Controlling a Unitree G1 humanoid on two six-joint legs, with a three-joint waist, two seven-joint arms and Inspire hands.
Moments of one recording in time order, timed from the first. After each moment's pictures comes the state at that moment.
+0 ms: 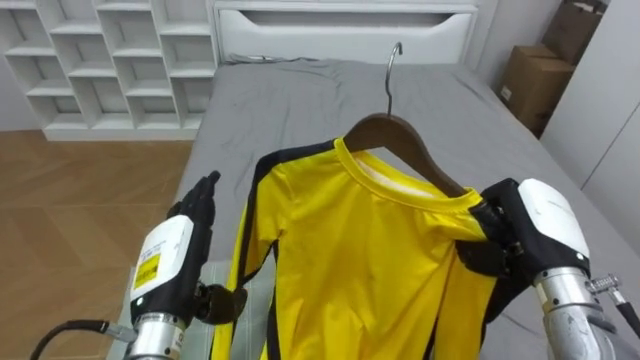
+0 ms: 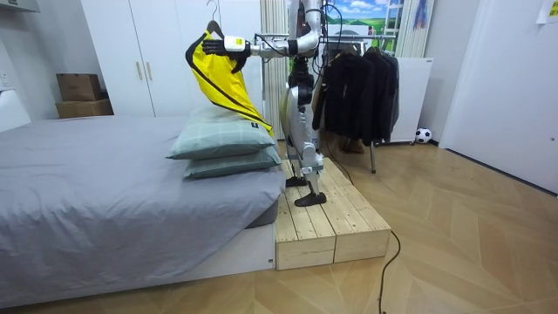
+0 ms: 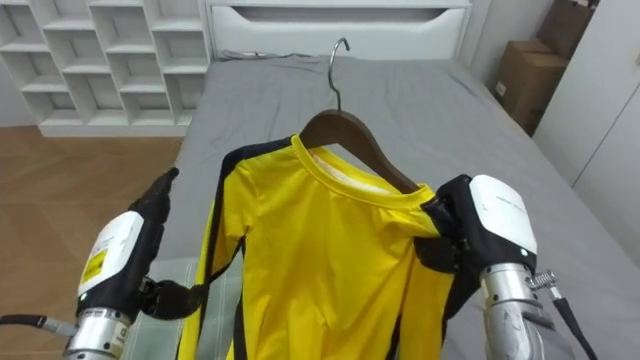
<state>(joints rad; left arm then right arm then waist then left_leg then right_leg) 0.13 0.26 -0.05 0.04 0.64 -0.03 0.24 -0.10 -0.35 -0.01 0.21 -0.67 -0.06 -0.18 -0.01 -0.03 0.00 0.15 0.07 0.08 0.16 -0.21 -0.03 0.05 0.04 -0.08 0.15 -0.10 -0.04</state>
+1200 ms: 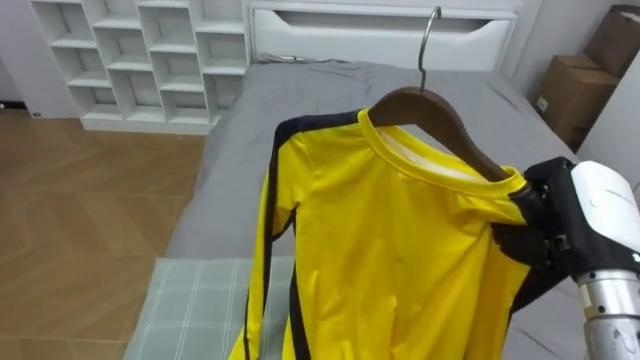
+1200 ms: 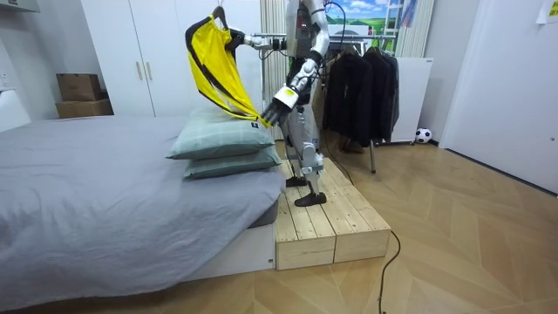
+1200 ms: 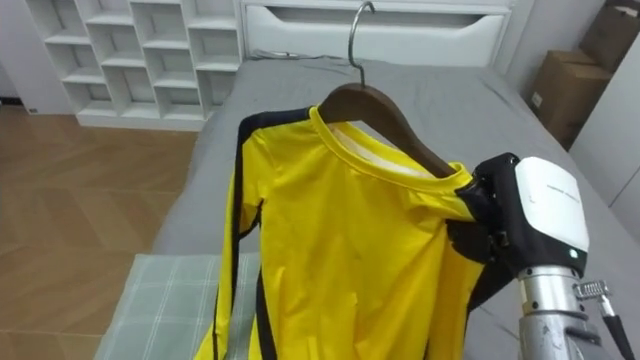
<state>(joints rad) 0.30 0.26 0.12 0.74 0.27 -0.09 0.47 0.01 -0.38 -0.07 0.06 -0.67 -0.09 -0.29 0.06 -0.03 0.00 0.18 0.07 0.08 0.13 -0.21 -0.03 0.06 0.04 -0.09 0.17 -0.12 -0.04</state>
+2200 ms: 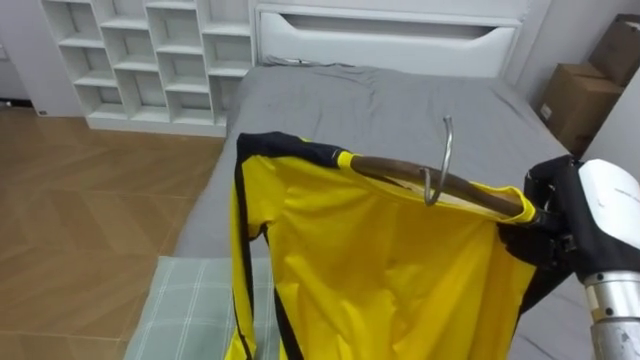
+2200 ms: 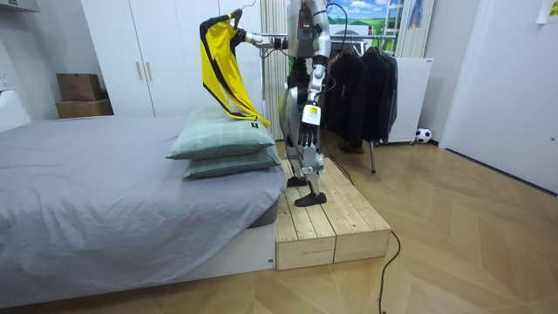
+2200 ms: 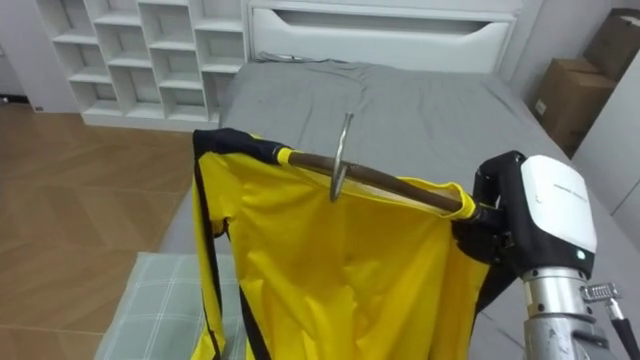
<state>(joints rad) 0.29 0.21 0.16 1.04 0.19 0.00 0.25 0.03 -0.39 -0.07 -0.01 -0.67 -0.06 -0.28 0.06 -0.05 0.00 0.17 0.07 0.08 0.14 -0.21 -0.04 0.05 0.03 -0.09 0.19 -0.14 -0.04</state>
